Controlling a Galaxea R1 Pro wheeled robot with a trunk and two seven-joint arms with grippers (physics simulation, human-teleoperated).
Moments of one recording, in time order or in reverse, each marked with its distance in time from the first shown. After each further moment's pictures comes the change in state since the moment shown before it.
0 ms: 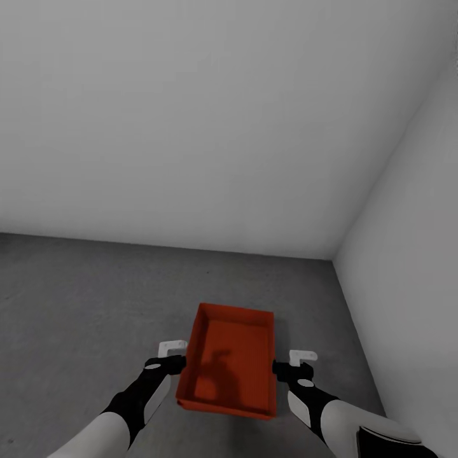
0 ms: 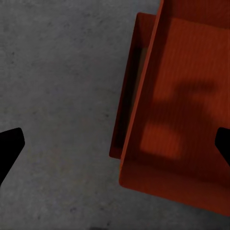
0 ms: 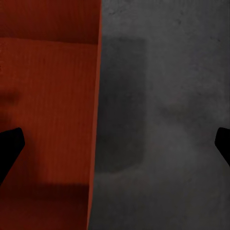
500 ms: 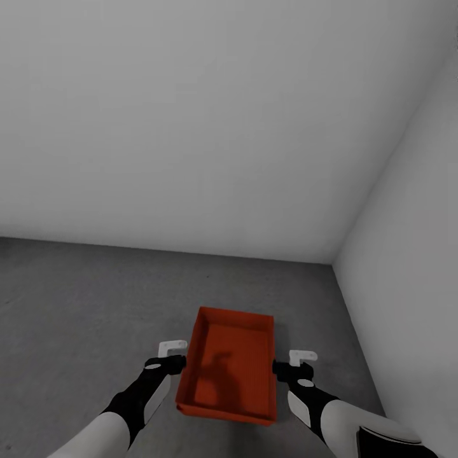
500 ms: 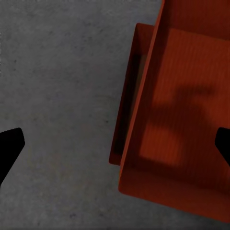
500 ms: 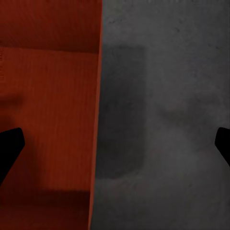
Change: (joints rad) left arm 0.000 0.000 0.000 0.000 0.000 -0.001 0.001; right arm 0.000 0.000 0.000 0.000 0.000 0.000 0.000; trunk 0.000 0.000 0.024
